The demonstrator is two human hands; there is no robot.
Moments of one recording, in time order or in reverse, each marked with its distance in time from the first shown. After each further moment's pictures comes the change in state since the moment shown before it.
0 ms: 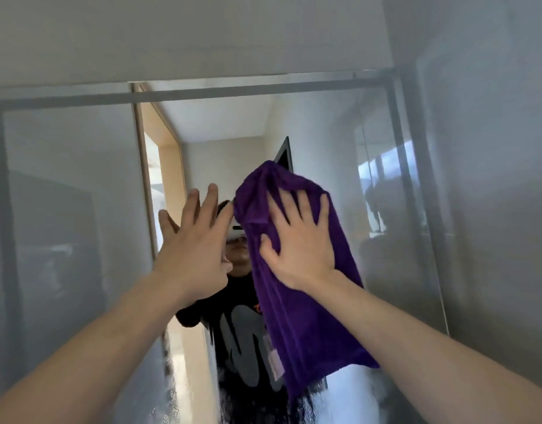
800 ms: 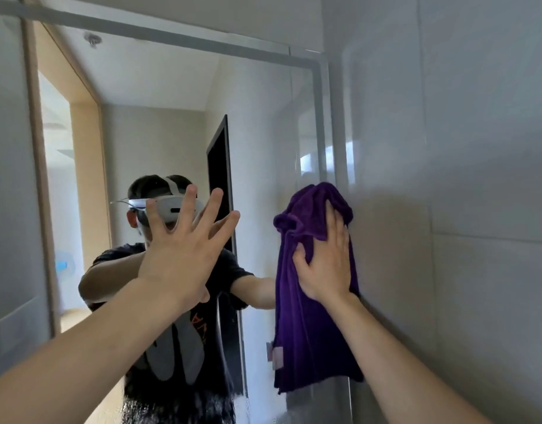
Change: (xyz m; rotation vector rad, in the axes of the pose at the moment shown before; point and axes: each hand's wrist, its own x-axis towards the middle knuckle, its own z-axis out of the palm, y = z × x) left_hand 0.009 0.128 0.043 0.213 -0.093 0.210; right_hand -0.101 0.178 -0.004 0.162 0.031 0.412
